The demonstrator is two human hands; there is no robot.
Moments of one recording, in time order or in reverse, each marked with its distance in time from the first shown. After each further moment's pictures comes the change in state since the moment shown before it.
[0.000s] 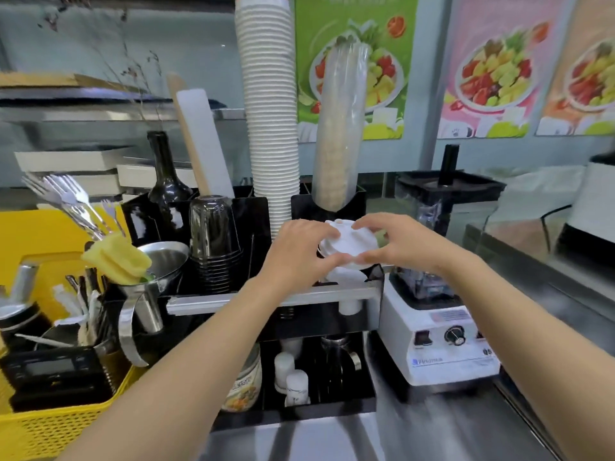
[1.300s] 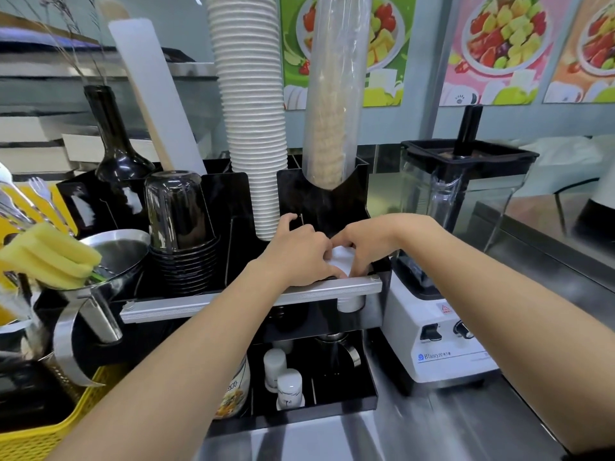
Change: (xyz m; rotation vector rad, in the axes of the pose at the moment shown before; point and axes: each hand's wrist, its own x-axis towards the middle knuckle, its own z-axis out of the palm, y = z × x) left_hand 0.029 -0.039 0.052 0.316 -0.450 0.046; right_hand 0.070 0.011 0.037 -0.366 -0.635 0.072
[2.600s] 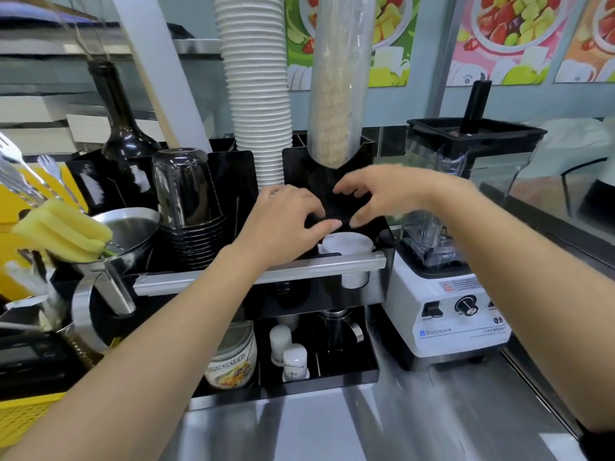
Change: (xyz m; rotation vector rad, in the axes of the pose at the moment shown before) left_hand -0.034 -0.009 -0.019 -0.116 0.349 -0.026; right_hand -0.028 -0.004 -0.018 0.086 0.332 -0.005
